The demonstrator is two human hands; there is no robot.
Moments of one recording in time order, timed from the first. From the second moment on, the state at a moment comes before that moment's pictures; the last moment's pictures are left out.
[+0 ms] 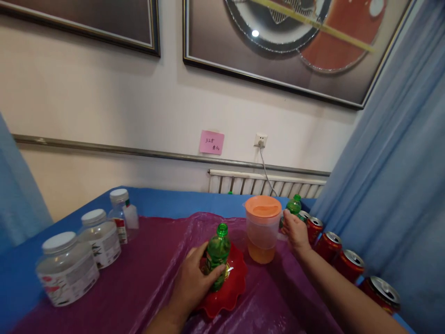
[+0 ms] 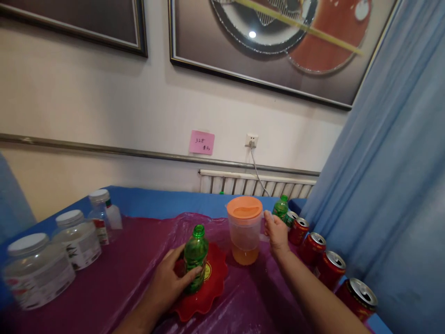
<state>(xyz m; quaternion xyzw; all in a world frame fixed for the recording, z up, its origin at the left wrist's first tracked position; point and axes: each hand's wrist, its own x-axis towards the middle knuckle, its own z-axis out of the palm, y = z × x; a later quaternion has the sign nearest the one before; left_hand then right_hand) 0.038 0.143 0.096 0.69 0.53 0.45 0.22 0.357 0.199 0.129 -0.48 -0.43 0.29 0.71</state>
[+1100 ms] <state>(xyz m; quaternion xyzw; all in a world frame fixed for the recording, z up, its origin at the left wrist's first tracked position) 0.042 0.130 0.092 0.76 0.43 0.45 0.17 0.360 0.160 0.292 -0.53 -0.69 0.17 0.47</state>
